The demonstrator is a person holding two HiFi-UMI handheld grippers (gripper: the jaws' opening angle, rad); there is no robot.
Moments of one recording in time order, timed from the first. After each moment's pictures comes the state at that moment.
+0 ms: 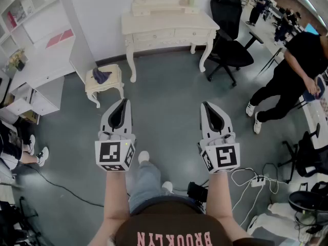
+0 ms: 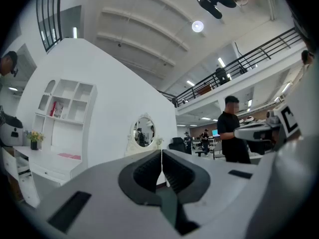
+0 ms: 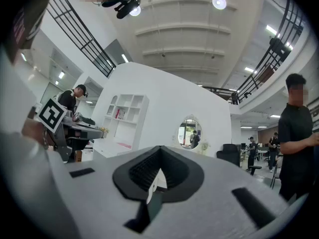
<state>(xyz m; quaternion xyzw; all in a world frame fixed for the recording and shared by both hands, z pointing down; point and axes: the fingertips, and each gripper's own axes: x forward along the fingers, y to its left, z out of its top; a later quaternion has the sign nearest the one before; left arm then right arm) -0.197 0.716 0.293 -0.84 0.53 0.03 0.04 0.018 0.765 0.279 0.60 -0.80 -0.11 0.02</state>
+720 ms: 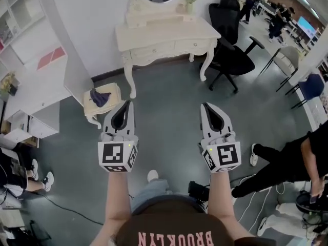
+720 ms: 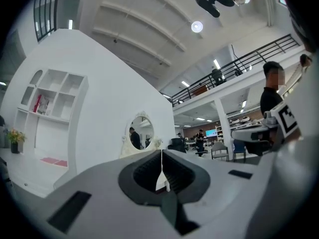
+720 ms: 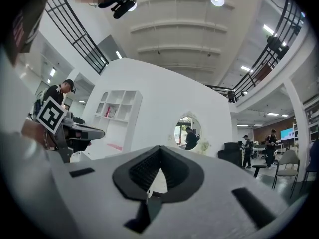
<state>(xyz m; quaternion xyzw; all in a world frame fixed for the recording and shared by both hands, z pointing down) -0.220 0.534 0.286 -0.87 0.50 0.03 0.05 -0.014 0.593 0.278 0.62 -0.78 -0.10 0.01</state>
